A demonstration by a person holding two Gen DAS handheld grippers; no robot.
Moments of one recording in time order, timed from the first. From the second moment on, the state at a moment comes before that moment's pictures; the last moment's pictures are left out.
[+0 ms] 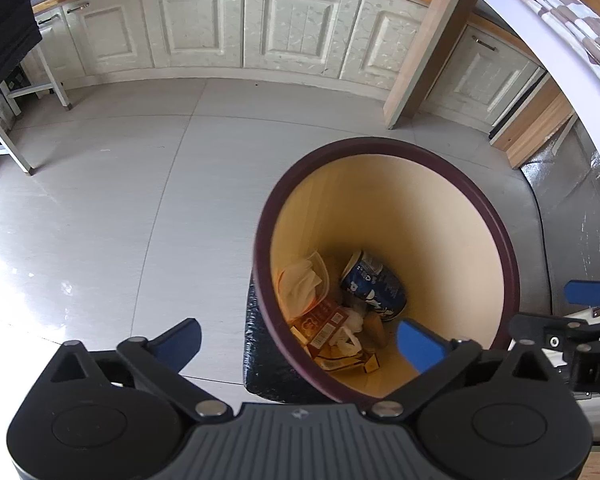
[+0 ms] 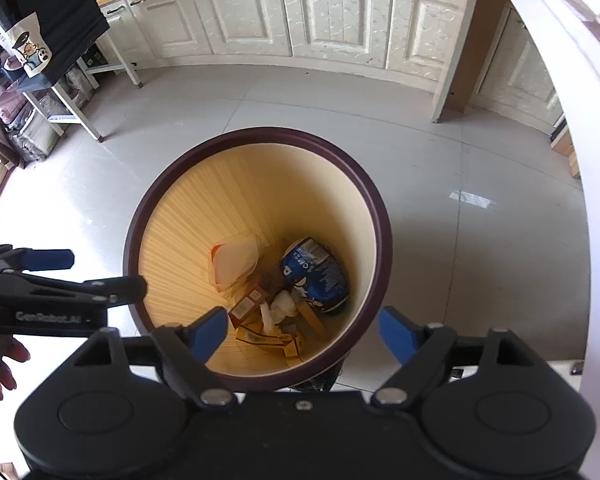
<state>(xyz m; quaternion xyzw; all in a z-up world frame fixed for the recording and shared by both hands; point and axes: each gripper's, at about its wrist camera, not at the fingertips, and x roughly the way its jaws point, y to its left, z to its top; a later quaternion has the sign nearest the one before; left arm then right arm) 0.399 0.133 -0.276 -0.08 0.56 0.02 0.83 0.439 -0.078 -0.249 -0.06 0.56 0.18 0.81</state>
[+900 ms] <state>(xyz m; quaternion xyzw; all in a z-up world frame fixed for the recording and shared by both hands) 0.307 0.163 -0.148 -0.07 0.45 0.02 0.89 0.357 -0.084 -0.128 -0.02 0.43 0.16 0.89</state>
